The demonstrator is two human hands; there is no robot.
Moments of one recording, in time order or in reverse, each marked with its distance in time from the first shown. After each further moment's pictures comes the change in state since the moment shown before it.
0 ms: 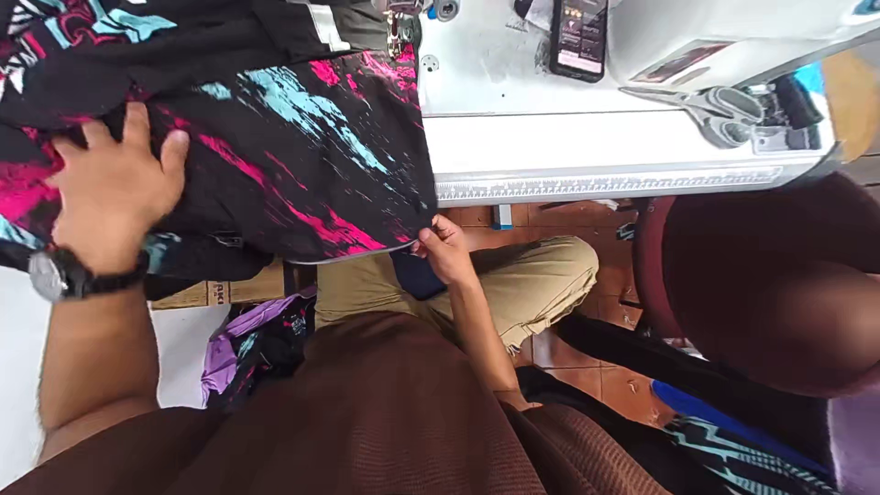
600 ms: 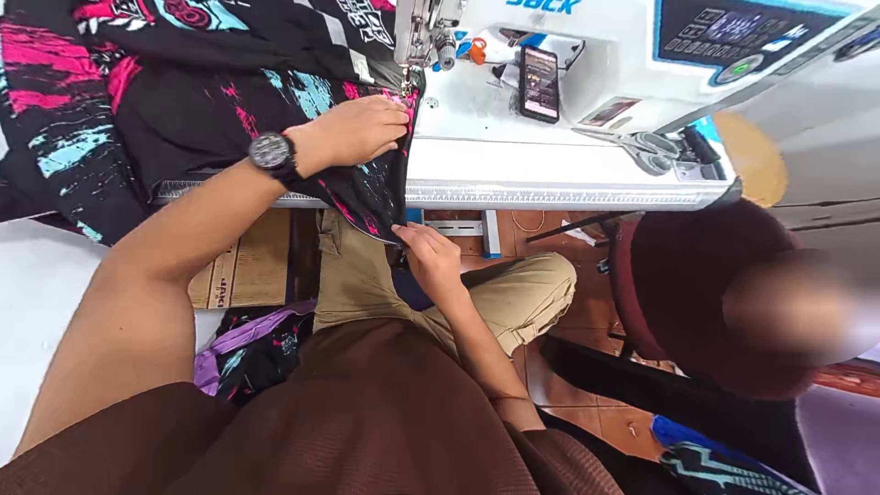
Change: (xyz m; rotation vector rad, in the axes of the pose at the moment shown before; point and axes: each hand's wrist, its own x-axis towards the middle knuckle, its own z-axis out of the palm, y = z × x) left_hand 0.061 0.178 0.005 -0.039 0.161 1.382; right_hand -0.020 -0.034 0.055 -1.269 0.041 -0.838
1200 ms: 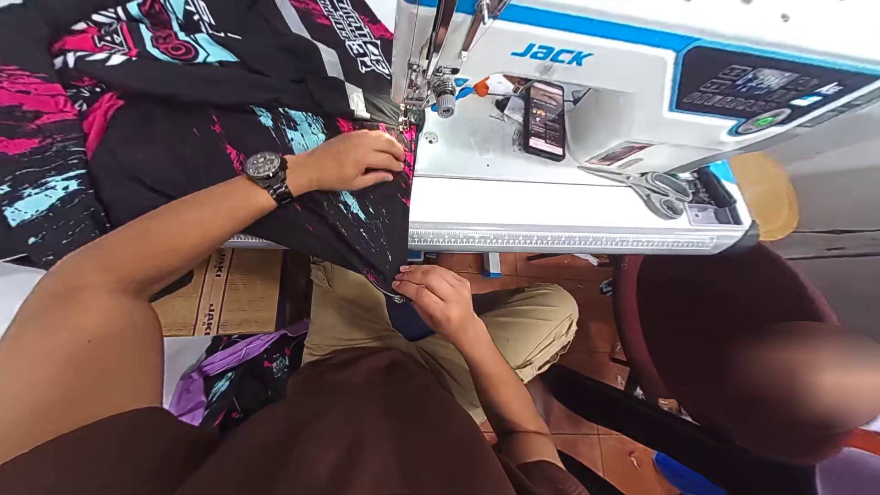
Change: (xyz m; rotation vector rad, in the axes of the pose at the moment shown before) left_hand 0.005 -0.051 0.031 -0.260 0.204 0.134; right_hand 0.016 0.039 -0.020 0.202 -0.073 -0.253
